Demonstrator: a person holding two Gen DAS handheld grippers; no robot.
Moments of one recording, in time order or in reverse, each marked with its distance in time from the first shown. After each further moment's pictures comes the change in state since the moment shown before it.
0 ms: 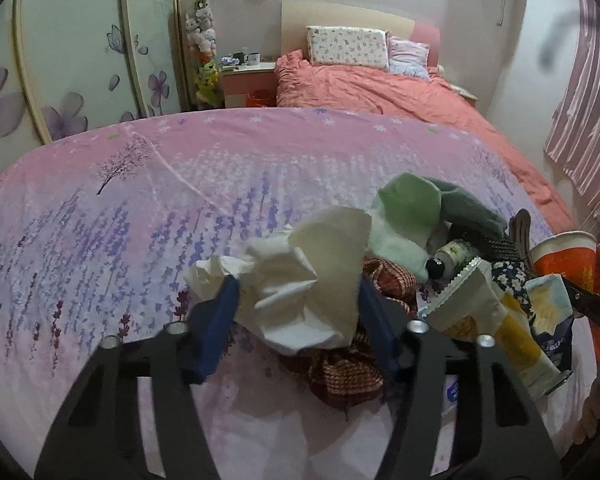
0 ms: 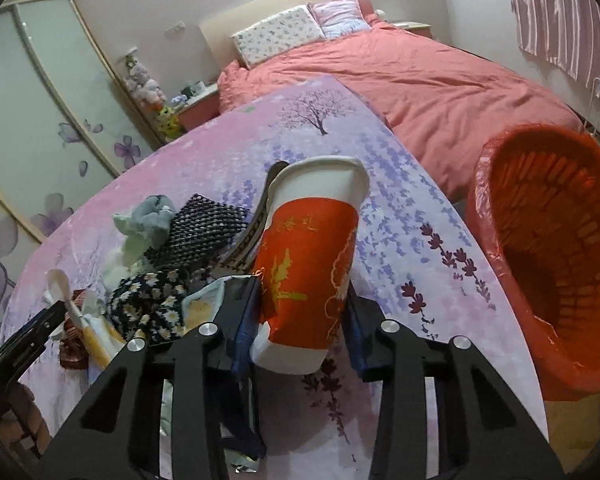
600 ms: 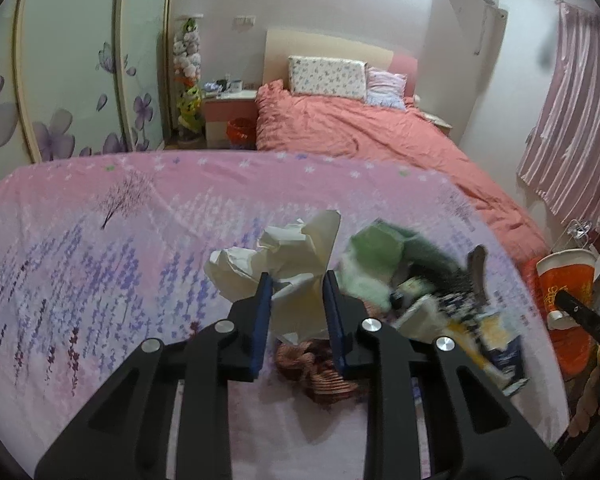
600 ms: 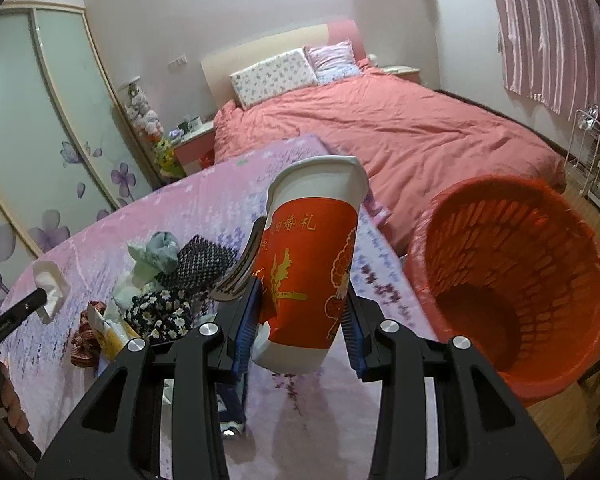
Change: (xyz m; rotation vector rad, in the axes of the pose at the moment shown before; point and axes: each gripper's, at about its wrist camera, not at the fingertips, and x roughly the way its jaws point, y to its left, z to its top) left arm -0.054 0.008 0.021 -0.003 -0.104 -0.101; right arm -0.047 -0.017 0.016 -0.043 -0.158 -0.075
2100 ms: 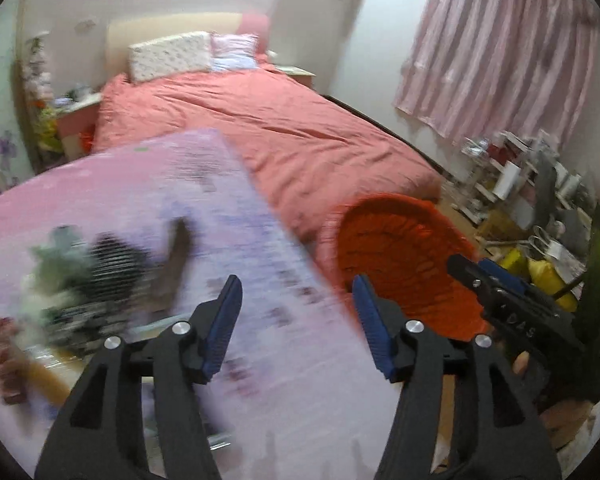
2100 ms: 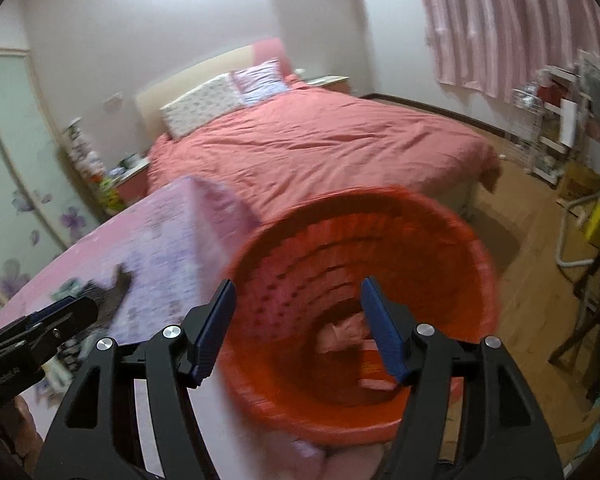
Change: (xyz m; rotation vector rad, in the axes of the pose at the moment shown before) left arm 0.032 -0.258 -0.035 0.263 0.121 -0.337; right arm -0.023 -0.121 0.003 0.094 -0.041 -0.093
